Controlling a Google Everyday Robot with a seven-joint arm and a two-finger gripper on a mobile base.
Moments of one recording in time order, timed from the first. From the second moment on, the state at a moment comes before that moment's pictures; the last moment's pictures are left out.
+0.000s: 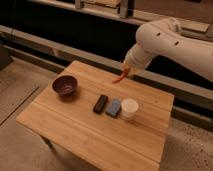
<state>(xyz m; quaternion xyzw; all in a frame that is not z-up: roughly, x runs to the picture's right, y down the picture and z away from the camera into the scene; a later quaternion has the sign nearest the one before) 0.145 -0.080 0.656 -0.09 0.09 0.85 0.52</state>
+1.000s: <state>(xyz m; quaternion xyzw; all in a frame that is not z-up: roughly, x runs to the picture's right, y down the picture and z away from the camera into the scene) 0.185 -0.086 0.657 0.12 0.13 0.80 0.58</state>
